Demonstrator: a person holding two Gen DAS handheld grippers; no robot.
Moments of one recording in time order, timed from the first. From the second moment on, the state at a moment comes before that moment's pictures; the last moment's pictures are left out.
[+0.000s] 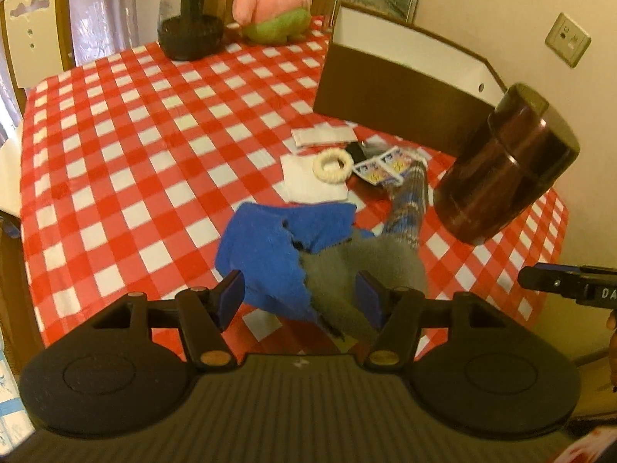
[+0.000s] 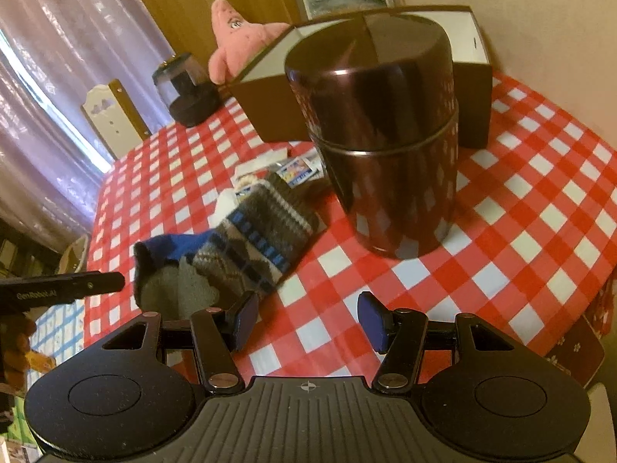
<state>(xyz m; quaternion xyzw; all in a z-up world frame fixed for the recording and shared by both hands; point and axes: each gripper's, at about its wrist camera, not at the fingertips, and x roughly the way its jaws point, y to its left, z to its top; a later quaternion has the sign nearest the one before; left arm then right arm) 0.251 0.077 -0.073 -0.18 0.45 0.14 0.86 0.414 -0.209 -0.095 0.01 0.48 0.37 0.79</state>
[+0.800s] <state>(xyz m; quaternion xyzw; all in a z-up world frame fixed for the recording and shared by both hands) 0.226 0.102 -0.060 -0.18 0.41 0.16 0.88 0.417 -0.200 -0.109 0.01 0.50 0.35 0.79</state>
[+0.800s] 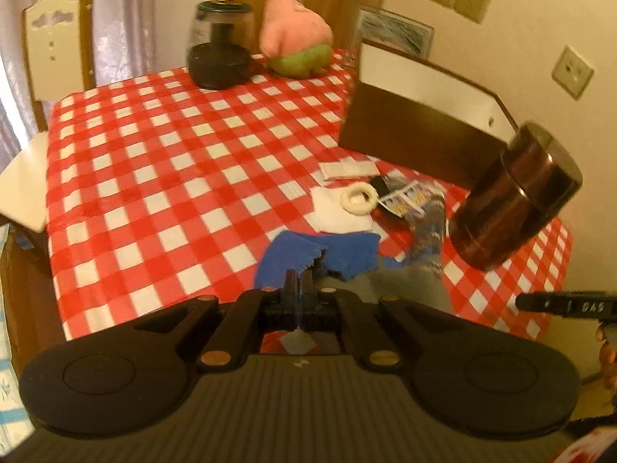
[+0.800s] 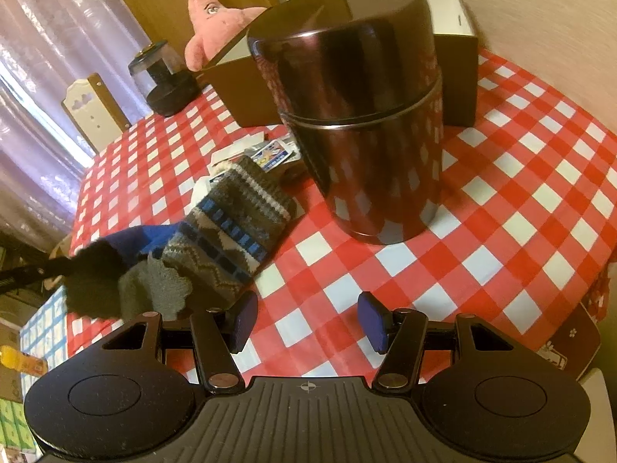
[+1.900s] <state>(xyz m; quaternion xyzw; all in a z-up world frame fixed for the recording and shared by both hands) 0.230 0.090 -0.106 -0.20 0.45 0.16 0.85 0.420 -0.194 -0.116 0.01 0.52 0.35 0.78</state>
